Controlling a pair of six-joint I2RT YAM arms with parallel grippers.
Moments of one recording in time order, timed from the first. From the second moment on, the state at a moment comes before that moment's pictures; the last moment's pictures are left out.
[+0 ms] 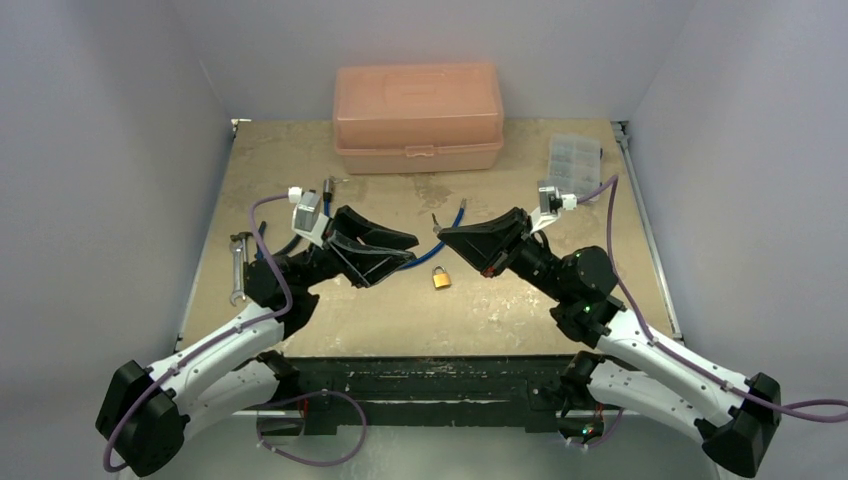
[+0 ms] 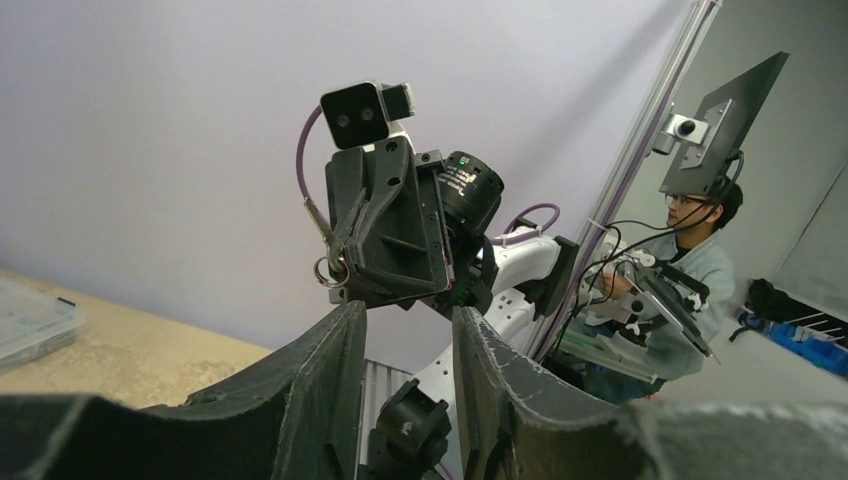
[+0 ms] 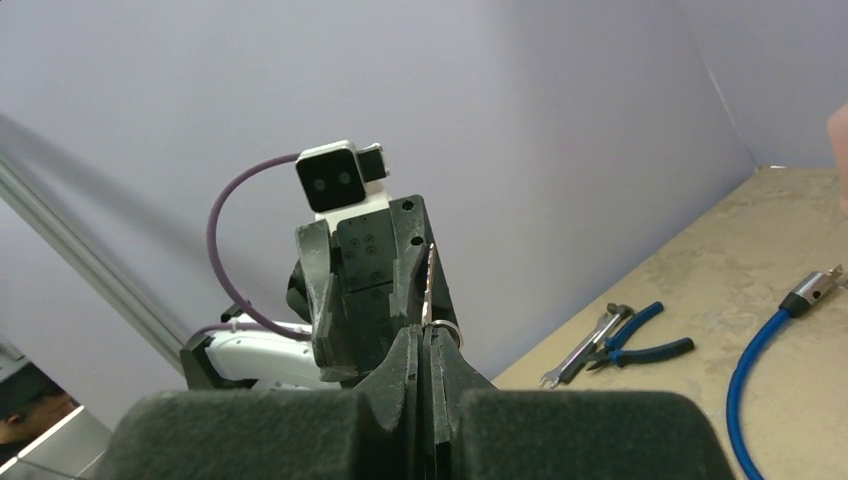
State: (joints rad) left arm -0.64 0.92 0.51 1.14 0.62 -0.93; right arm 0.83 0.80 0.65 0.58 -0.21 0.79
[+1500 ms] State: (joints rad) left arm -0.69 1.07 0.51 1.27 0.50 -0.91; right arm 0.83 0.88 0.62 0.69 -0.28 0.82
